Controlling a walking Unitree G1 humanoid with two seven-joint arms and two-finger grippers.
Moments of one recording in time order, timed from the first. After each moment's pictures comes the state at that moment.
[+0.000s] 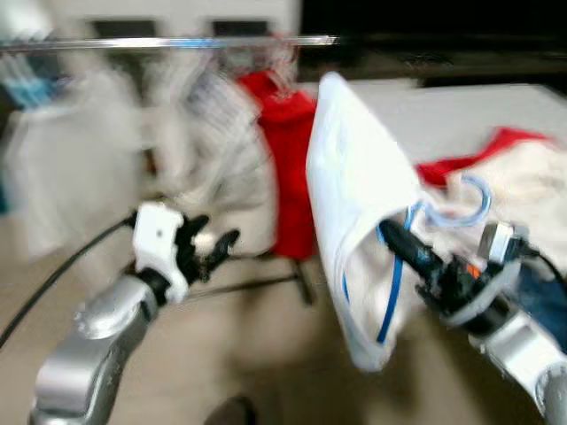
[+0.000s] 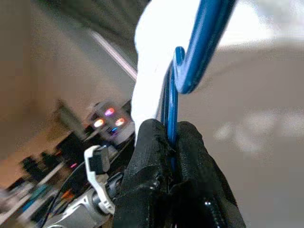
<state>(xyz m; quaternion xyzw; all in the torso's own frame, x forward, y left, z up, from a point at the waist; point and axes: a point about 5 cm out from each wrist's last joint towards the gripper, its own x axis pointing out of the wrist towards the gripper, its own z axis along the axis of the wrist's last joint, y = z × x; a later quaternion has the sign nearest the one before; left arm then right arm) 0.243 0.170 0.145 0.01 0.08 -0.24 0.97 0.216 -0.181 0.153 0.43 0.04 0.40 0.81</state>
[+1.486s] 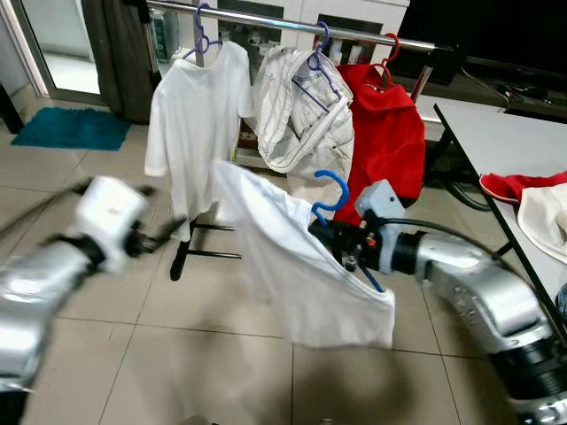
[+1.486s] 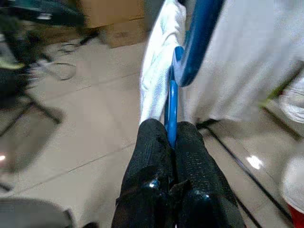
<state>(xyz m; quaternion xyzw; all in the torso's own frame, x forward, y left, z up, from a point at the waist) 0.264 0.255 0.177 0.22 0.08 -0.21 0.95 0.284 -0.126 0.156 -0.05 0.12 0.50 0.86</state>
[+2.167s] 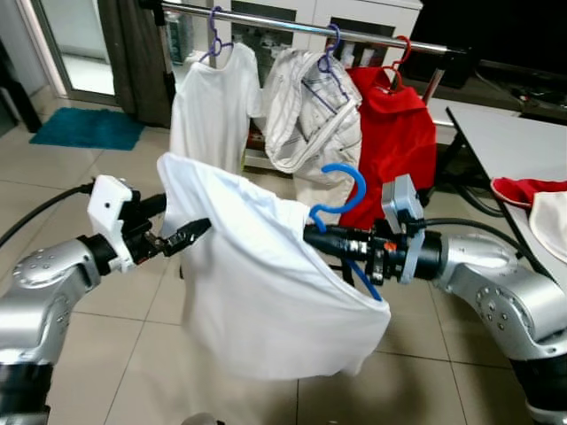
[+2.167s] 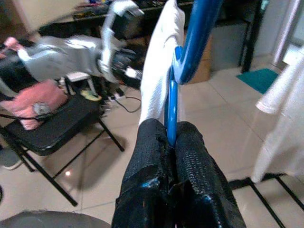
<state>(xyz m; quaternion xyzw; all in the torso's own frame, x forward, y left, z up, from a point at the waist) 0.284 0.241 0.153 0.04 0.08 -0.33 0.94 0.260 -0.125 0.183 0.02 0.06 0.60 0.80</state>
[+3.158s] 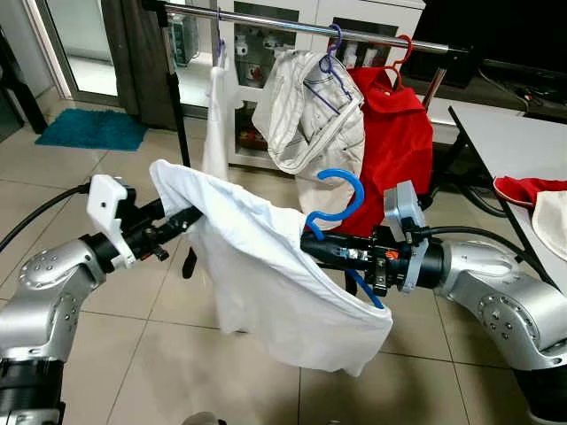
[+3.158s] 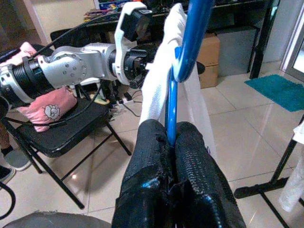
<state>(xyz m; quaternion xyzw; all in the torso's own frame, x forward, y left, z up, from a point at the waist) 0.281 0.241 0.154 0.01 0.03 -0.33 0.94 0.253 -0.125 0.182 0.03 0.06 0.61 0.79</state>
